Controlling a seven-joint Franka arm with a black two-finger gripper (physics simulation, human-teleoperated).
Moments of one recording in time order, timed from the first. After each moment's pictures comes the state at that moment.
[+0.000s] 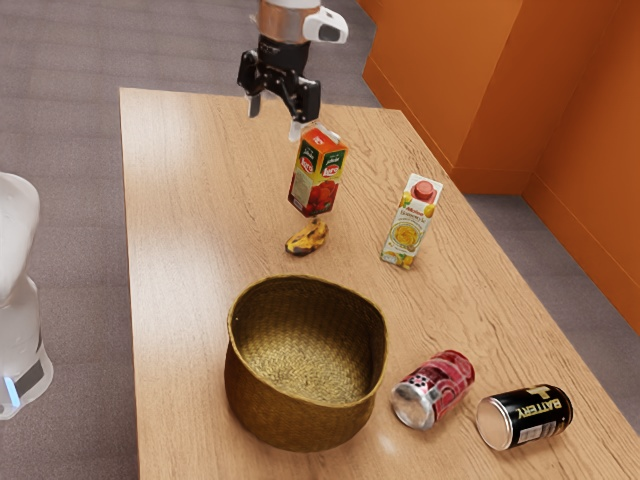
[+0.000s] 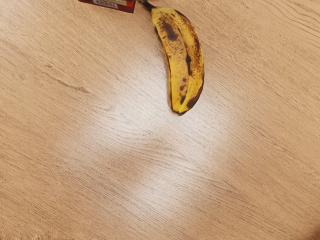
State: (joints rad) arm -0.11 -0.44 0.15 -1.89 0.05 1.51 -0.55
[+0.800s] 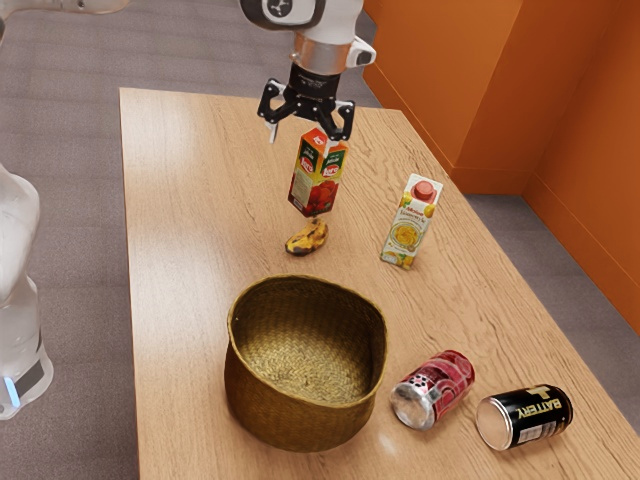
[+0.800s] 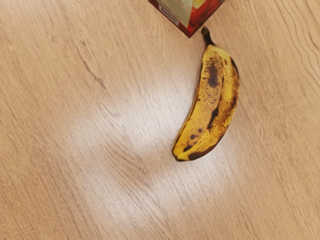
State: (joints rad) arm -0.11 -0.30 0.13 -1.85 0.09 1.58 -1.12
